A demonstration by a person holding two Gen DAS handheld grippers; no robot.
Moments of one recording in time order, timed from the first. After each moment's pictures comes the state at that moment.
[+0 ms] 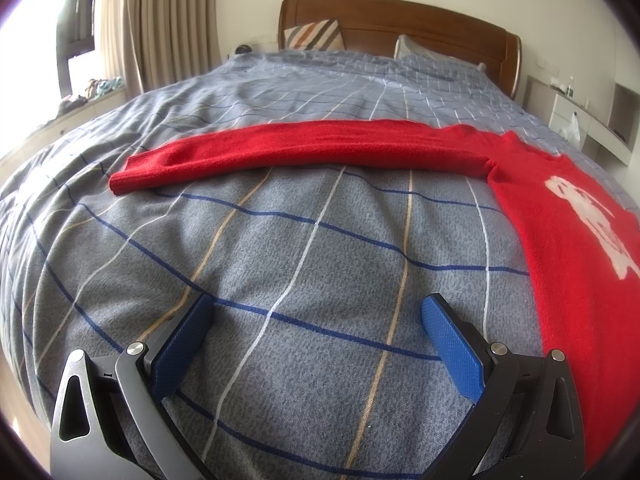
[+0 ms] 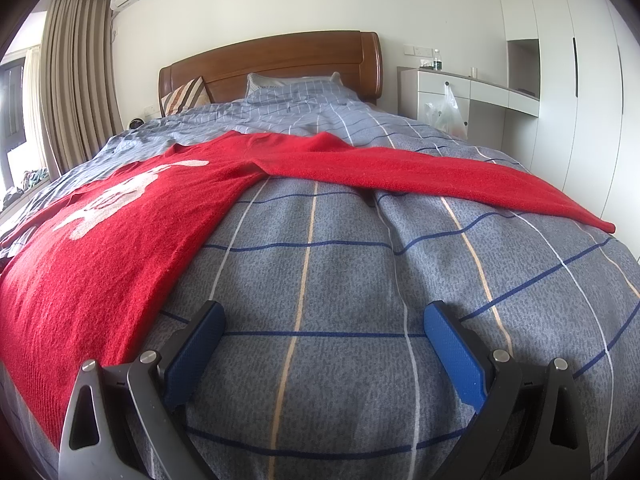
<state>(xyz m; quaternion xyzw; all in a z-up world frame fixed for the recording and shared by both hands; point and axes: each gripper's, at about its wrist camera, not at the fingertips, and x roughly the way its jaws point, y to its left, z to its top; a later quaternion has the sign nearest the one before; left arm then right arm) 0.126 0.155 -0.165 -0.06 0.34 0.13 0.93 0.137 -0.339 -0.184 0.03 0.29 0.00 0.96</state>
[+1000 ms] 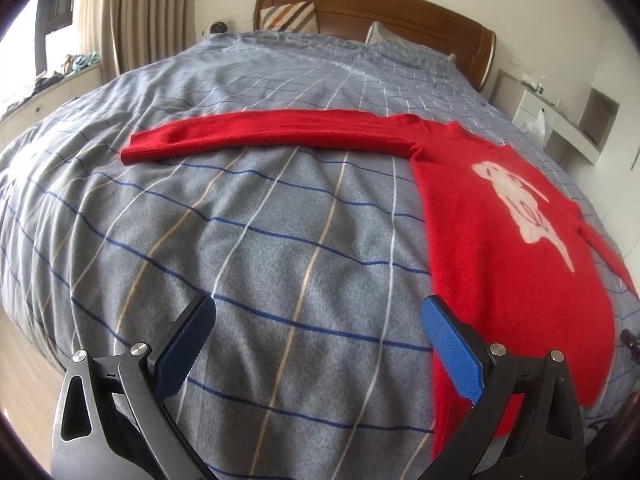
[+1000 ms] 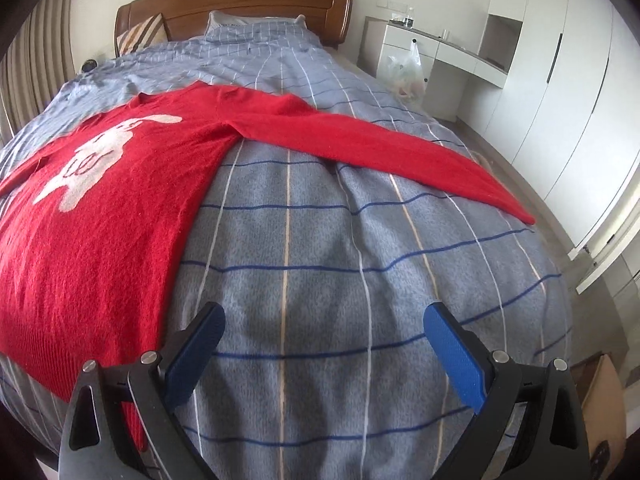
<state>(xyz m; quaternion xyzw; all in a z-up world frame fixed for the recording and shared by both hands) 0.069 0.138 -0.128 -0.10 0.38 0.06 0.92 0.113 -0.311 -0.134 -0.03 0.41 -0.11 0.90</state>
